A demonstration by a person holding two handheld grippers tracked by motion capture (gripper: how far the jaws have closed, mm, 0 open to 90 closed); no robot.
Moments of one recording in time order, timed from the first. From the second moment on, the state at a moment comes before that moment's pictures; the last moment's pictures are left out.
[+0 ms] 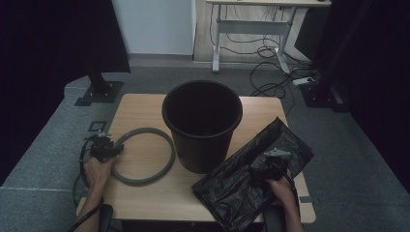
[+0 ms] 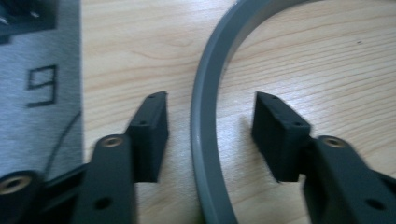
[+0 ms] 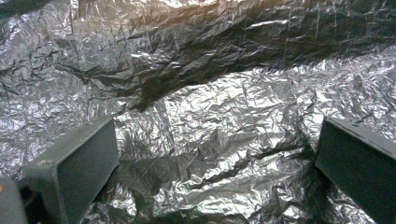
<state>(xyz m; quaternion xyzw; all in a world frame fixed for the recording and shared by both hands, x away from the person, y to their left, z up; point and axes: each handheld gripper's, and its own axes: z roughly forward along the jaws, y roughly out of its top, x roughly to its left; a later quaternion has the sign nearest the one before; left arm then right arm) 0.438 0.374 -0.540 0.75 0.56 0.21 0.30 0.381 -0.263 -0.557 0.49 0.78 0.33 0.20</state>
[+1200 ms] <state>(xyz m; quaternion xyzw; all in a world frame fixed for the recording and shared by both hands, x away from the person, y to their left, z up) 0.437 0.366 -0.547 0.77 0.53 0.19 0.29 0.382 -0.260 -0.550 0.49 0.79 0.31 0.20</state>
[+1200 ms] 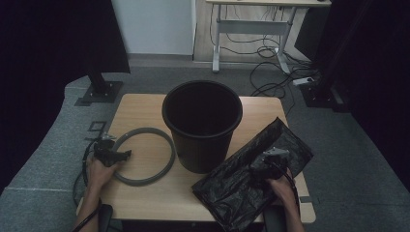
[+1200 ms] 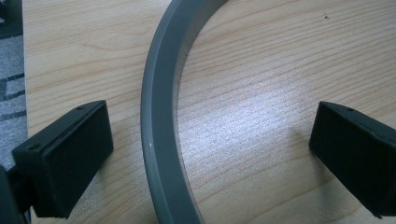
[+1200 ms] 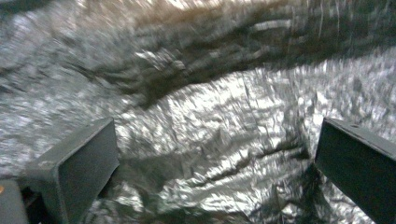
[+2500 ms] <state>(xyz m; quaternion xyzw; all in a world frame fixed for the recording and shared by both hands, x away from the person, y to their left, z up) 0.437 0.366 -0.547 0.77 0.53 0.19 0.29 0.336 -0.179 -0.530 0.41 0.88 0.23 0.10</state>
